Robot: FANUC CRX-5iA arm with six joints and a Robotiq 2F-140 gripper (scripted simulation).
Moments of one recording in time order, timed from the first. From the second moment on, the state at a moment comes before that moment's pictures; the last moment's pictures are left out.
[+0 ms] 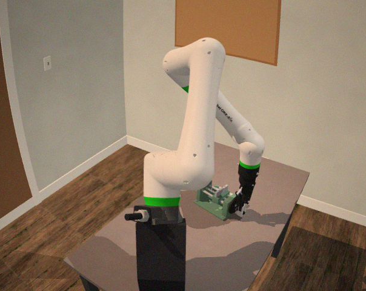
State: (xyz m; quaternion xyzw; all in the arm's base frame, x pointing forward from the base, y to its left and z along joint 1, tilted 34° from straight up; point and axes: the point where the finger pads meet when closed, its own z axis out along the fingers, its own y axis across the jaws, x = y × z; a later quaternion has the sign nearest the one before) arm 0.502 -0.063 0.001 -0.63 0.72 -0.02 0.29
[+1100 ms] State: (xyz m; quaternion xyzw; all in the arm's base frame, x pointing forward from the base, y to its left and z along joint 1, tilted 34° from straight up) arm 0.511 -0.070 0.015 -0.63 0.72 -0.02 0.29
